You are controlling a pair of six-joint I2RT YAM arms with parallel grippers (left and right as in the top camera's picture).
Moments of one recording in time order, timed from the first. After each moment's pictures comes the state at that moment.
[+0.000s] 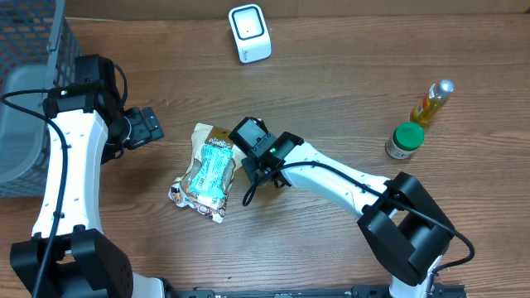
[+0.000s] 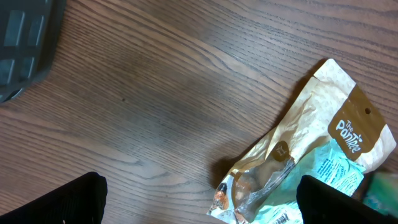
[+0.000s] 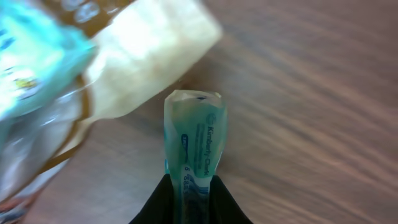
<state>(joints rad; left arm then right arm) 0.16 1.64 1.45 -1.20 -0.03 -0.32 0.81 1.94 1.34 -0.67 0.17 0.36</state>
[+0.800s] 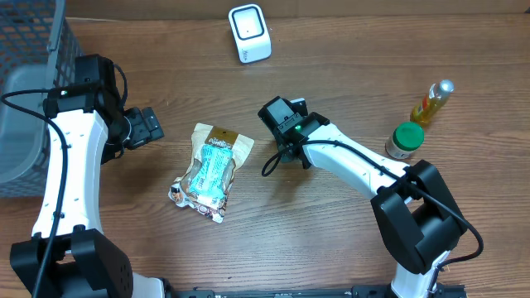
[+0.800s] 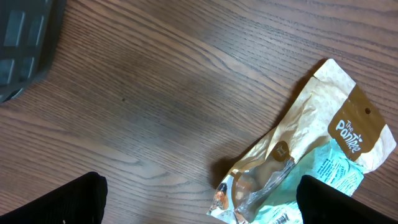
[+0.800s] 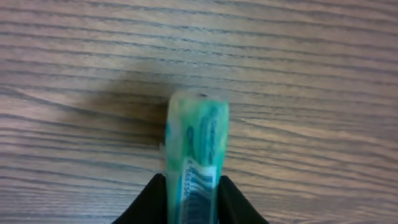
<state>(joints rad) 0.16 1.64 1.45 -1.20 -0.03 -0.32 0.65 1.94 1.34 -0.74 0.34 0.43</state>
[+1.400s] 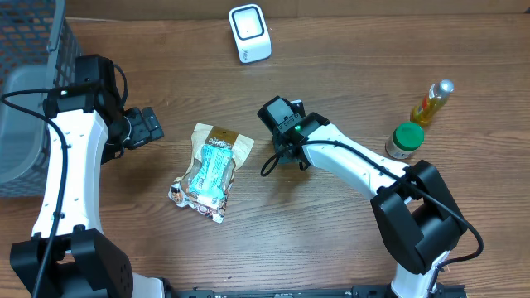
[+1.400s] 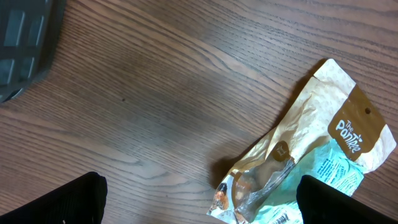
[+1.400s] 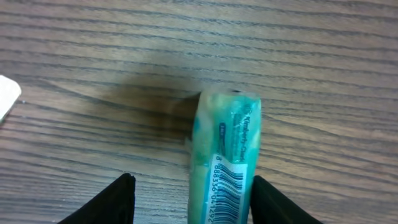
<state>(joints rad) 0.16 1.64 1.45 -1.20 -0.03 -0.32 0.65 1.94 1.34 -0.72 0.28 0.44</state>
